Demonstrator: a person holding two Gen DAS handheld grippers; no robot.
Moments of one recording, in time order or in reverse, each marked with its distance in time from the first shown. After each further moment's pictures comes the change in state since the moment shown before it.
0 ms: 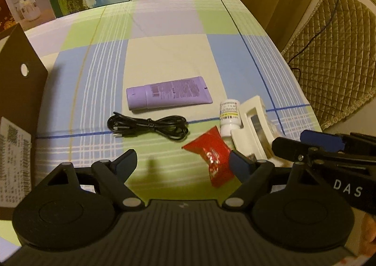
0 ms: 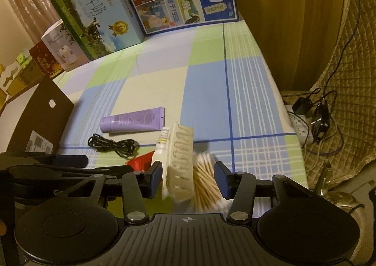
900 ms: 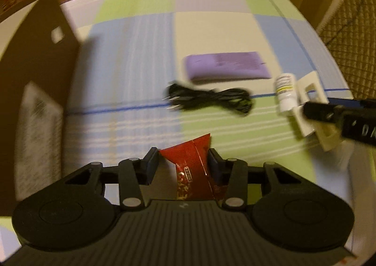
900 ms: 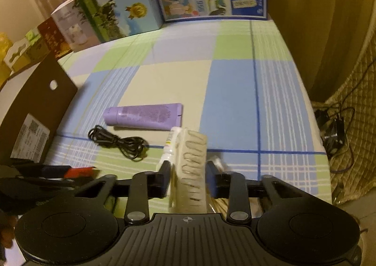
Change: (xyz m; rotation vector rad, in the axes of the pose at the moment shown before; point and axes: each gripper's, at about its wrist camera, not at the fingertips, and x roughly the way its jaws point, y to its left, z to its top) left arm 0.010 0.065 -0.028 -0.030 0.049 0.101; right arm 0.039 0.026 0.003 -0.132 0.036 0.023
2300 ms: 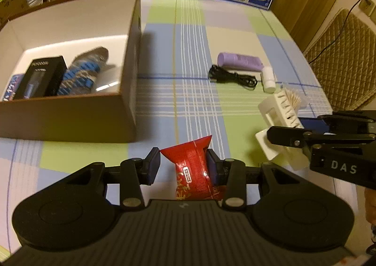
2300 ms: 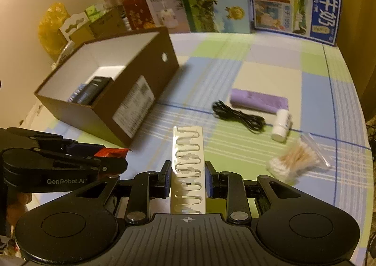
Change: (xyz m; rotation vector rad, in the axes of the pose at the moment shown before) left arm -0.119 0.066 -0.078 -0.069 -0.094 -0.084; right arm -0.064 0.139 -0.049 -0.171 -0.004 0.170
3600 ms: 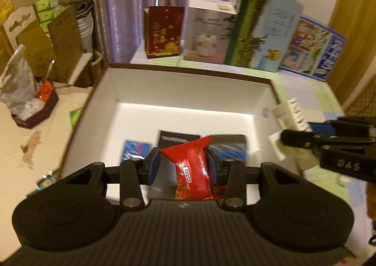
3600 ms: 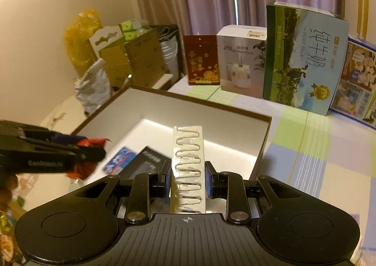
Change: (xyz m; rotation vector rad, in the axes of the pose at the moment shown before) left arm -0.069 0.220 0.082 -0.093 -0.188 0.129; right arm 0.101 0.150 0.149 -0.171 -0.118 0.048
